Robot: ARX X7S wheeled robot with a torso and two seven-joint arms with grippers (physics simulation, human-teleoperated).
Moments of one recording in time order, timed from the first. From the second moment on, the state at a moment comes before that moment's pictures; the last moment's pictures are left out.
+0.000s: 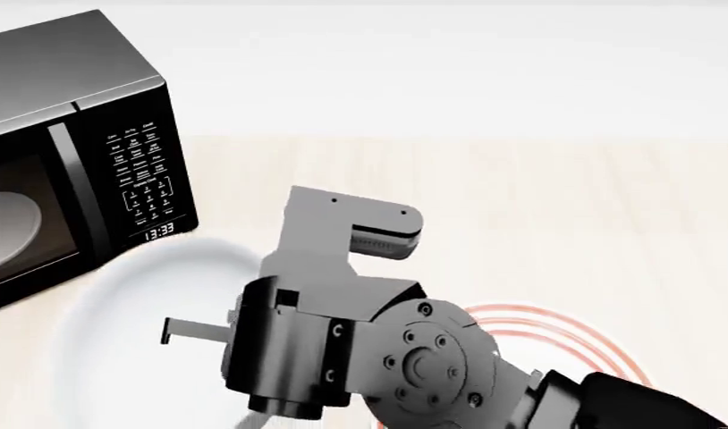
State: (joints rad) left arm 0.34 -0.18 -0.62 0.82 -0.39 -0.44 -0.59; right arm 1.30 0.26 -1.22 0.16 2.21 0.40 1.31
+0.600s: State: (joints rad) left arm 0.33 -0.20 -0.58 0.81 -0.38 -0.44 -0.61; right arm 1.38 0.58 -1.08 0.25 2.33 0.45 1.24
